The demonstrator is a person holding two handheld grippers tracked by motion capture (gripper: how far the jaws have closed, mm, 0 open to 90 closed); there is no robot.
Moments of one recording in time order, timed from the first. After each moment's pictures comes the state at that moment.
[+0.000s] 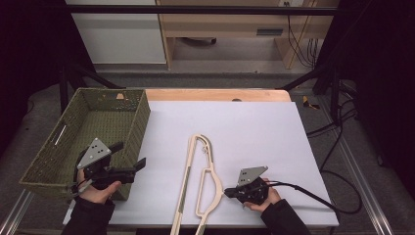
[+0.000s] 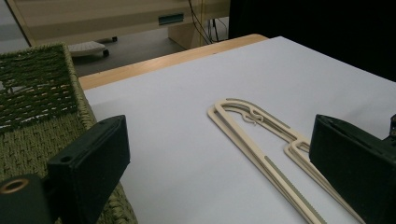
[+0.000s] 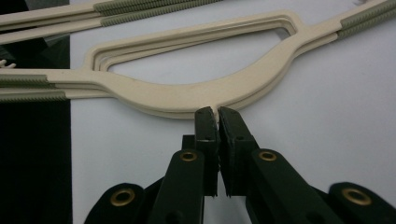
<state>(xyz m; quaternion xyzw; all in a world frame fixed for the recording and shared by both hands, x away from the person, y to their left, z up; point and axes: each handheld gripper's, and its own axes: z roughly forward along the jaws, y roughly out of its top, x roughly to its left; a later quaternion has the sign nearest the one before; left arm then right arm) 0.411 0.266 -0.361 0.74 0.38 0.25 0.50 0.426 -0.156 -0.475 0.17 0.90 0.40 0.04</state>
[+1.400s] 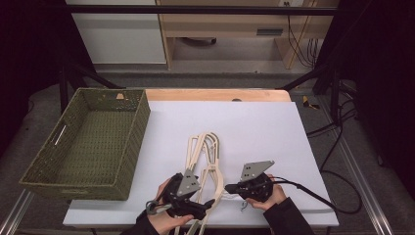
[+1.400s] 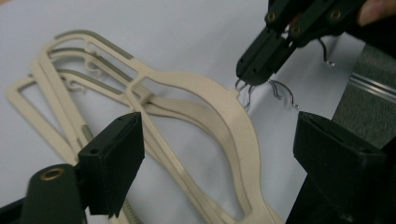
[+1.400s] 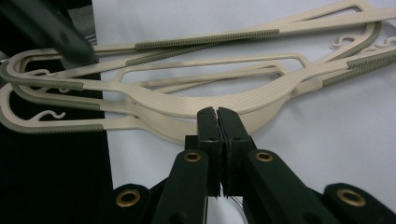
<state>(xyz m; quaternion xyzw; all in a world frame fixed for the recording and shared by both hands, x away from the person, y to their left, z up) 0.375 0.086 -0.411 0.87 0.26 0.13 0.39 0.419 -0.157 -0.434 0.18 0.89 0.42 0.04</state>
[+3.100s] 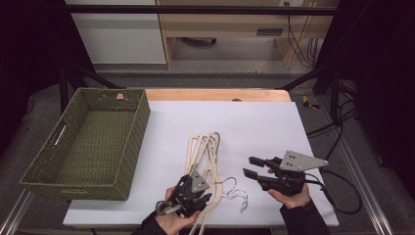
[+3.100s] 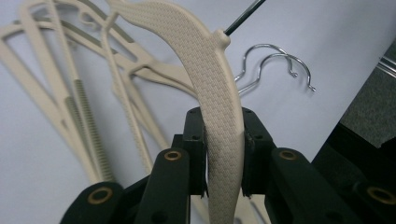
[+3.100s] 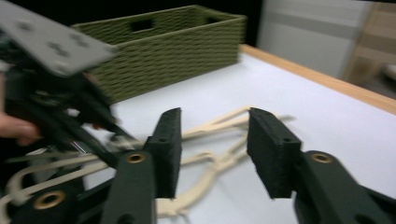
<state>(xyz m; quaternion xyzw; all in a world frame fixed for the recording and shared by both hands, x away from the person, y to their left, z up) 0.375 0.077 -0.408 0.88 0.32 0.12 0.33 0.400 -0.214 -0.373 0.24 0.77 0.57 0.15</state>
